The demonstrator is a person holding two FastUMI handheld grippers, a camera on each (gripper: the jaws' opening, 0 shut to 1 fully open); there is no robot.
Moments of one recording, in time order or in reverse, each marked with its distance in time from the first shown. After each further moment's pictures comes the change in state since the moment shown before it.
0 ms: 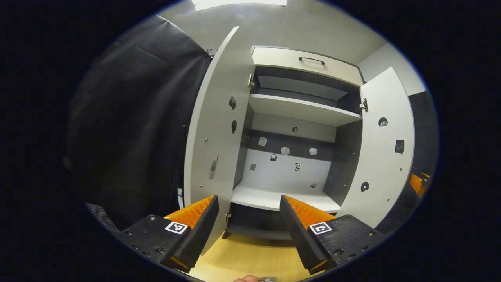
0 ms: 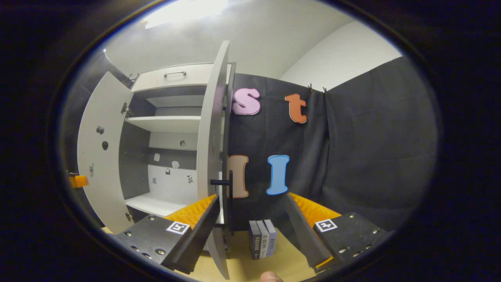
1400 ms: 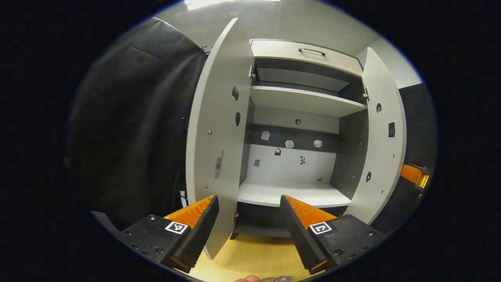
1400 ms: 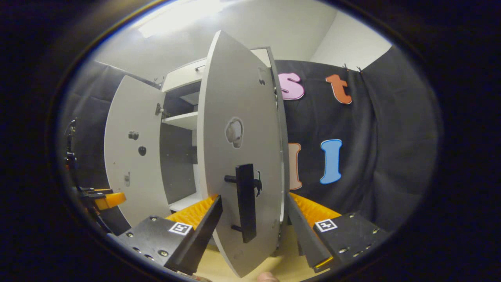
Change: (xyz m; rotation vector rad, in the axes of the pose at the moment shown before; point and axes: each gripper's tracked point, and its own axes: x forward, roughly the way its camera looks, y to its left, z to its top) left arm 0.025 0.016 -0.014 0.037 0.019 -0.013; right arm 0.023 0.134 -0.027 0.122 0.103 0.337
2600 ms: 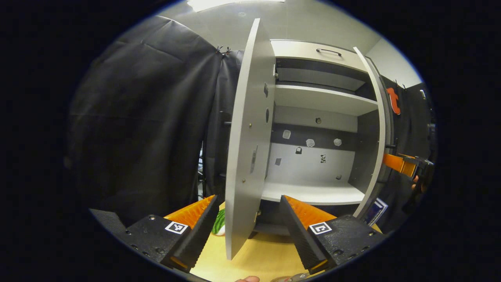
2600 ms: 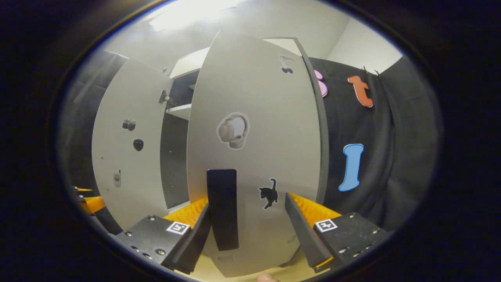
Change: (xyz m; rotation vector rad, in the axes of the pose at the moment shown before) left arm -0.005 0.060 -0.014 0.020 -0.002 0.121; right arm 0.092 0.057 -0.012 -0.055 -0.010 0.033
